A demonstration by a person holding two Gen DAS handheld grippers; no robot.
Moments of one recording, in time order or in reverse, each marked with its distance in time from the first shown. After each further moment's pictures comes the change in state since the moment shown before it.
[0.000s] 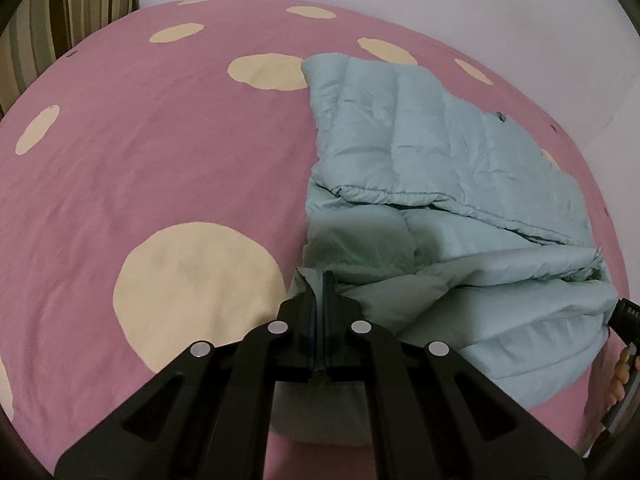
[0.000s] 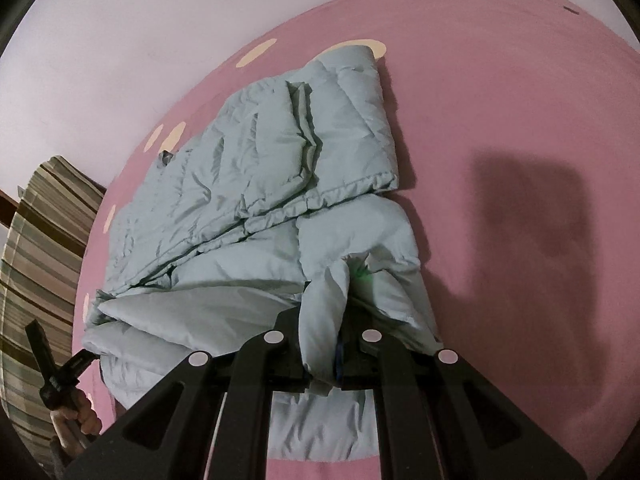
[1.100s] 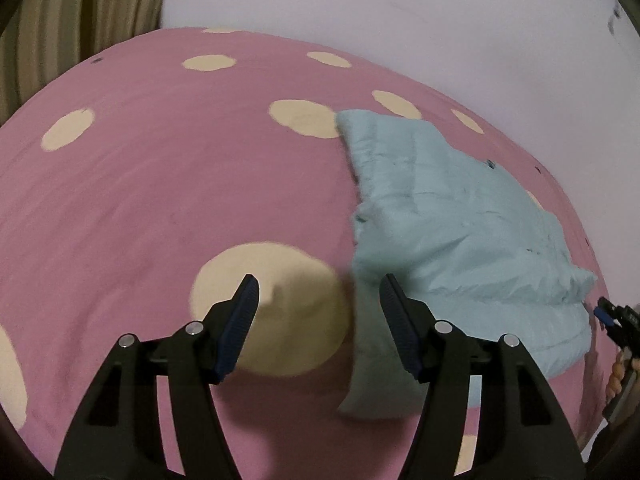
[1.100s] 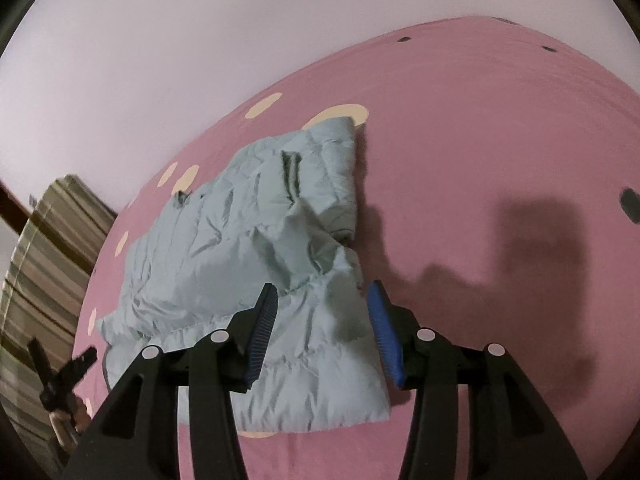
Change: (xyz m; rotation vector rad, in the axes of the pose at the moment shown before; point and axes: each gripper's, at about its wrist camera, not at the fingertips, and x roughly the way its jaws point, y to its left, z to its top) left arm -0.039 0.042 -0.007 -0.041 -0.152 -0.061; right arm -0.056 -0.019 0.005 -0.042 -0.163 0.021
